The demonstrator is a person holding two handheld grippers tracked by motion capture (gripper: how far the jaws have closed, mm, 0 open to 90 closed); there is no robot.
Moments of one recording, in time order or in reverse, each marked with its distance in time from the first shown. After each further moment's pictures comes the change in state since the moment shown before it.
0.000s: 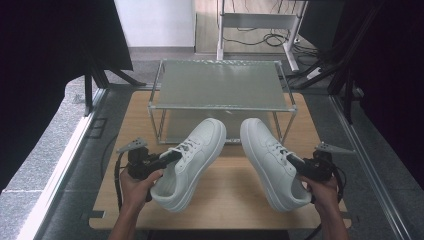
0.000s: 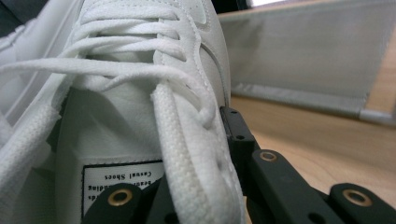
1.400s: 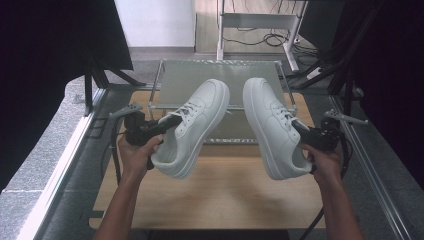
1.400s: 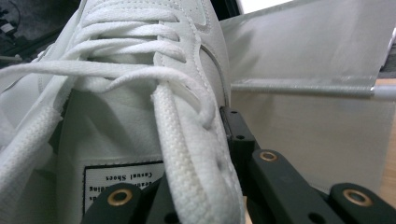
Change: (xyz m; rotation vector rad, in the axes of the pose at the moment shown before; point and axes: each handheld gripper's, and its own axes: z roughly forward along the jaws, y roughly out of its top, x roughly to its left) left arm -0.009 0.088 0.004 -0.115 -0.019 0.045; right arm 0.020 0.087 -0.001 -0.149 0.022 -0.003
